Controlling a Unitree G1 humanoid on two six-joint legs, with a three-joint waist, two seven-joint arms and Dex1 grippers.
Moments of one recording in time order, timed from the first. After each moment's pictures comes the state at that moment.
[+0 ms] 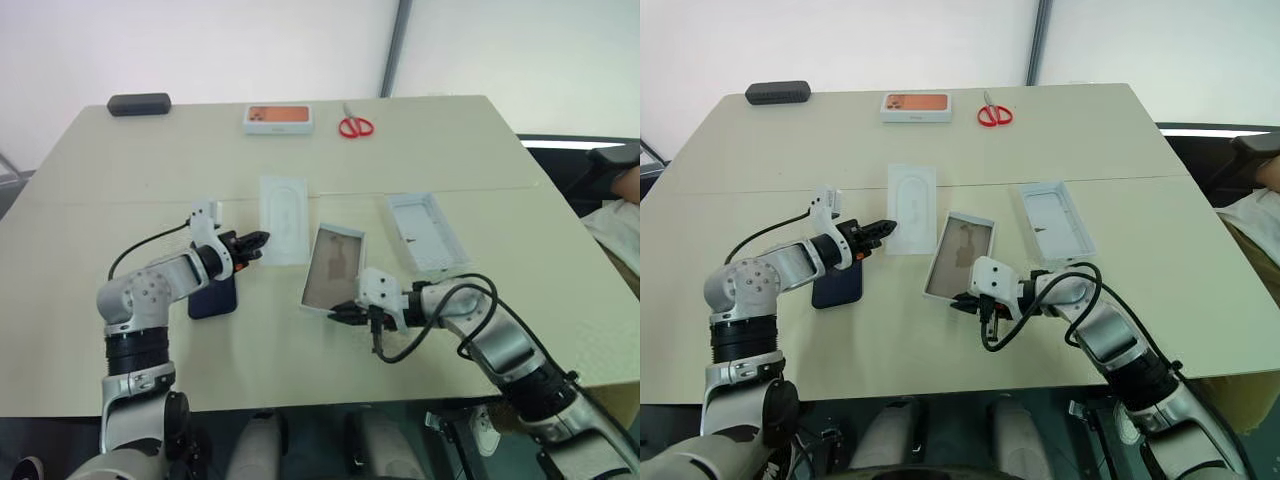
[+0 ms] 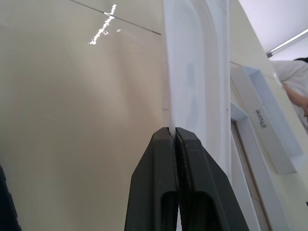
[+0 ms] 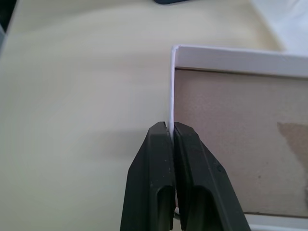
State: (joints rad) left arm -0.56 0.30 0.38 0.04 -0.73 1.18 -0.32; right arm -0.41 -0.59 0.39 -0.14 0.15 0.31 1.02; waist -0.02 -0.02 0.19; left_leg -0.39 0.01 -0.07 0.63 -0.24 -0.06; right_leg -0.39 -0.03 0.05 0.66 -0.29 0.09
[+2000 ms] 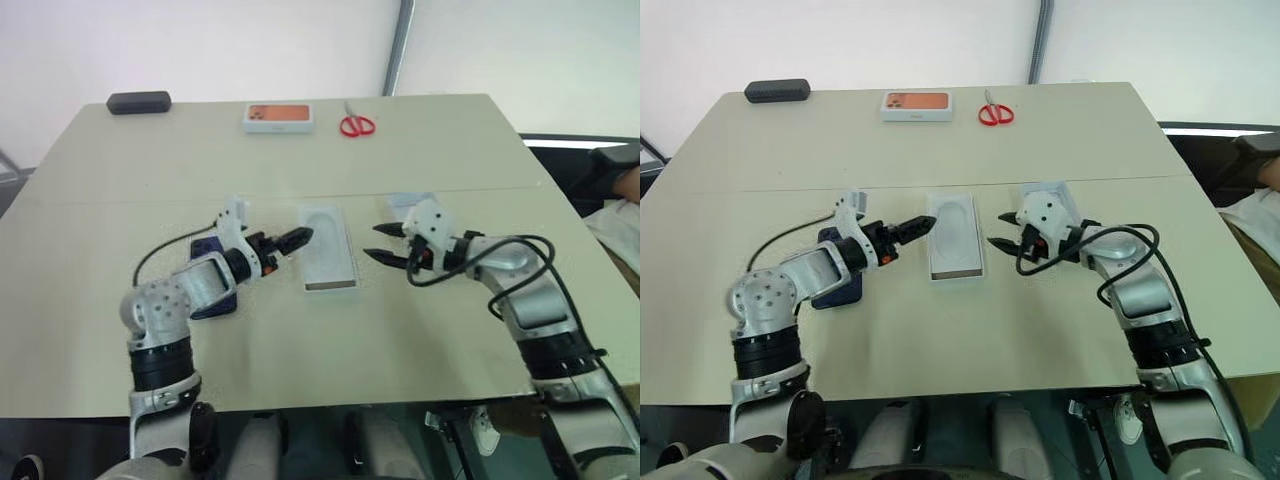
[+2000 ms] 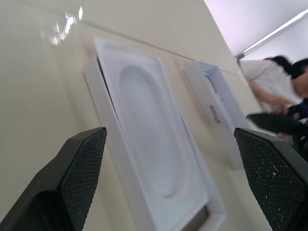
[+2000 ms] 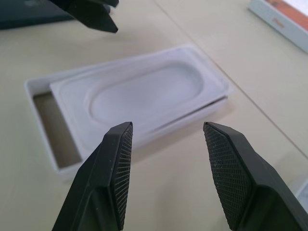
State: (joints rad) left arm -0.47 0.25 0.26 -0.23 -0.80 1.12 -0.20; right arm -0.54 -0.54 0.10 0.04 0.17 0.29 0.90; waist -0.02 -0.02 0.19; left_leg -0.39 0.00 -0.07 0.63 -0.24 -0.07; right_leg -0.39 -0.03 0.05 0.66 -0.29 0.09
